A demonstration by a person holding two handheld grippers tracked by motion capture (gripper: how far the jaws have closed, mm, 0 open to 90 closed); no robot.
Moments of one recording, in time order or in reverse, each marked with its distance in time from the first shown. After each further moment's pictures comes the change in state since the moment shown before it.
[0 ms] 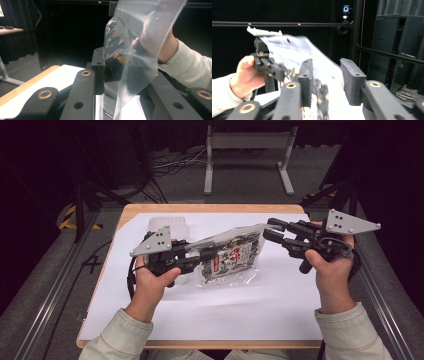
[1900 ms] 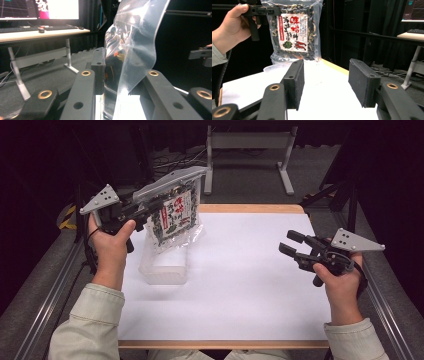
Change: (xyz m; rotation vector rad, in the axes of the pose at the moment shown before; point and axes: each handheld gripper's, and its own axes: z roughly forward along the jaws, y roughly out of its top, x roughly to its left) left arm 0.089 0.023 -0.085 -0.019 0.425 -0.079; right arm -0.014 -0.056 -0.039 0.097 -0.212 0.042
